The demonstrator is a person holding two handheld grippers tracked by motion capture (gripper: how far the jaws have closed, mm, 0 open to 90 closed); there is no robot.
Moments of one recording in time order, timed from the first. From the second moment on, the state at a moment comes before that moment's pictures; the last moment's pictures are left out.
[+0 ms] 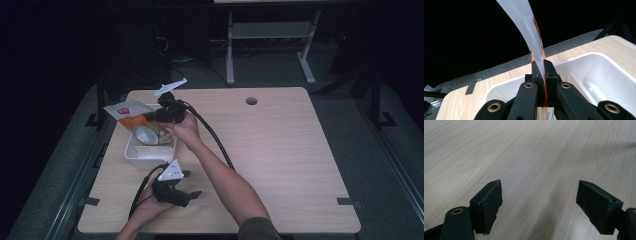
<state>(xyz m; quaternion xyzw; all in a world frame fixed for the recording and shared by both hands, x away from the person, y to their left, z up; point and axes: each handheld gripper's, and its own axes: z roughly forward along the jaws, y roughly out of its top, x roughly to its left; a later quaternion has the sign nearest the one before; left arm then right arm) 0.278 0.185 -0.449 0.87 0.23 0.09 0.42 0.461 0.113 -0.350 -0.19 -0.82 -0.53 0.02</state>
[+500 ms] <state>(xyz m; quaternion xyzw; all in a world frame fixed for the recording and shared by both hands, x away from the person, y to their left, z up) 0.278 0.183 -0.450 0.87 0.23 0.09 0.42 0.464 0.103 -0.369 -0.21 -0.86 -0.46 -0.01</state>
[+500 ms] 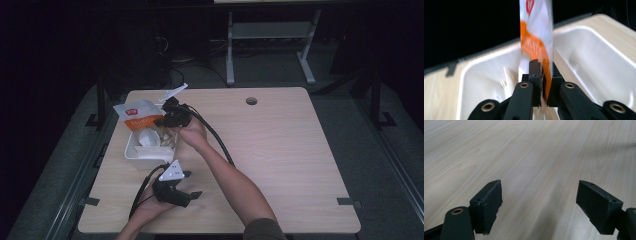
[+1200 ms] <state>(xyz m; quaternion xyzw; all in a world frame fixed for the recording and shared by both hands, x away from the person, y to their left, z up) 0.278 0.183 -0.451 0.88 0.23 0.08 0.42 0.461 0.099 -0.405 -0.19 -0.90 -0.39 0.01</state>
